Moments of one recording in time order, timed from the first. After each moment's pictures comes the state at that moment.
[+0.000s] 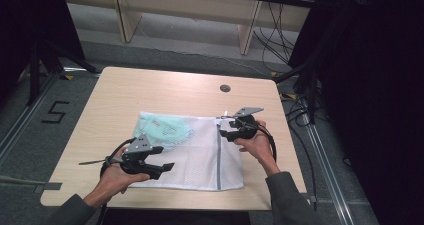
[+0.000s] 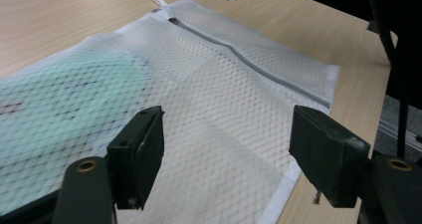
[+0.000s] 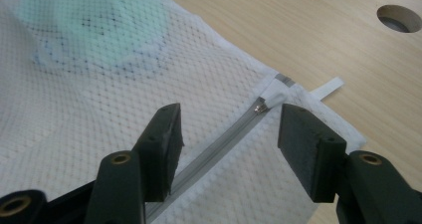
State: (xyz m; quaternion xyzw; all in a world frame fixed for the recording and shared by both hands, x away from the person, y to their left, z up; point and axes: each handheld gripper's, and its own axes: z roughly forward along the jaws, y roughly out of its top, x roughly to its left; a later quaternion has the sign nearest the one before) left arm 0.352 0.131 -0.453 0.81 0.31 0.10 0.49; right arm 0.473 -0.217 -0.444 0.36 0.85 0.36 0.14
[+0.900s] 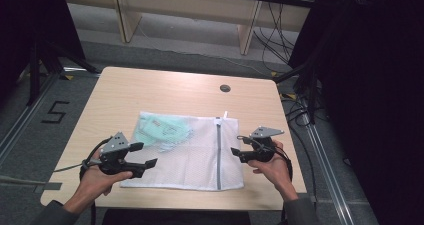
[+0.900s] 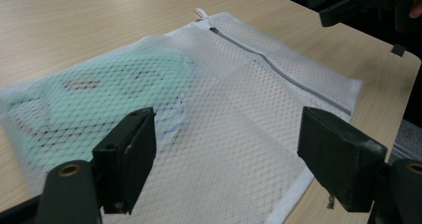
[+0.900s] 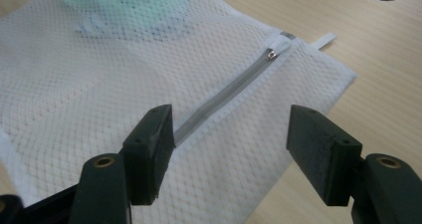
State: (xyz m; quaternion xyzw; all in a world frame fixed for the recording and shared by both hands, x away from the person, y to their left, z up) left arm 0.341 0.173 -0.446 0.78 0.36 0.13 0.50; right arm 0.405 -0.257 -0.446 0.37 0.83 0.39 0.15
